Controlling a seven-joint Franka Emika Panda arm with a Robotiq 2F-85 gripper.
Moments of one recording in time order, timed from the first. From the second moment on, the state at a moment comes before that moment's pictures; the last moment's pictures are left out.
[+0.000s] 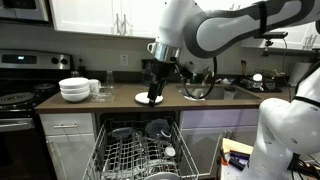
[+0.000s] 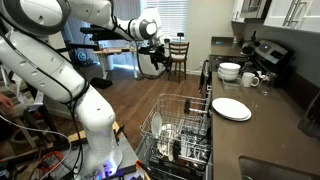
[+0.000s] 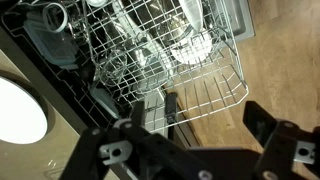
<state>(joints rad) 0.10 -0.45 0.22 -2.38 -0.03 2.12 0.14</state>
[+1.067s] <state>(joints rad) 0.12 -0.40 0.17 -2.37 -0.03 2.12 0.09</state>
